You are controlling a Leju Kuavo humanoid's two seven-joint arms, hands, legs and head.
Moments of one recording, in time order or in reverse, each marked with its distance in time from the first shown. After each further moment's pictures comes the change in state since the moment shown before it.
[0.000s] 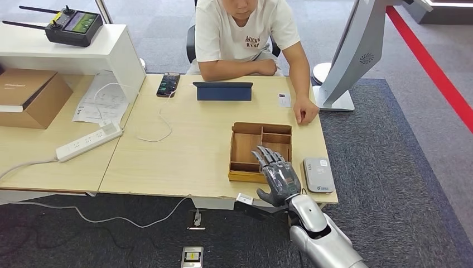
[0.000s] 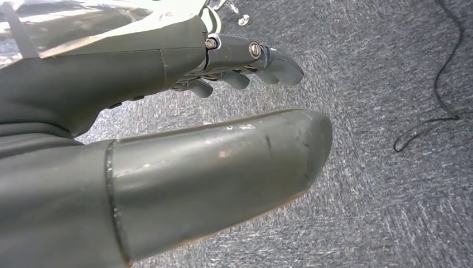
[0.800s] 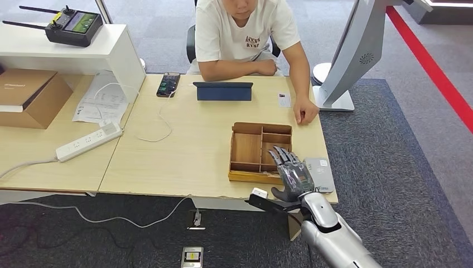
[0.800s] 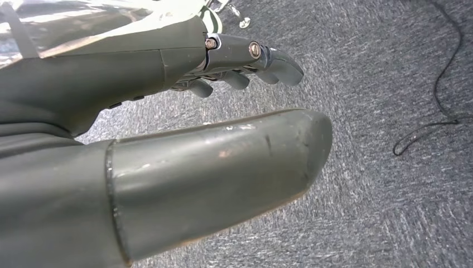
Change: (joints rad) left arm 0.001 -0.005 0.002 0.000 0.000 0.019 0.000; right arm -0.041 -0.044 -0.023 0.146 -0.067 -0.058 -0.025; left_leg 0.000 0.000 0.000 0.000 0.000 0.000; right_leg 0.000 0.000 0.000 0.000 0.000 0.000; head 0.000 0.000
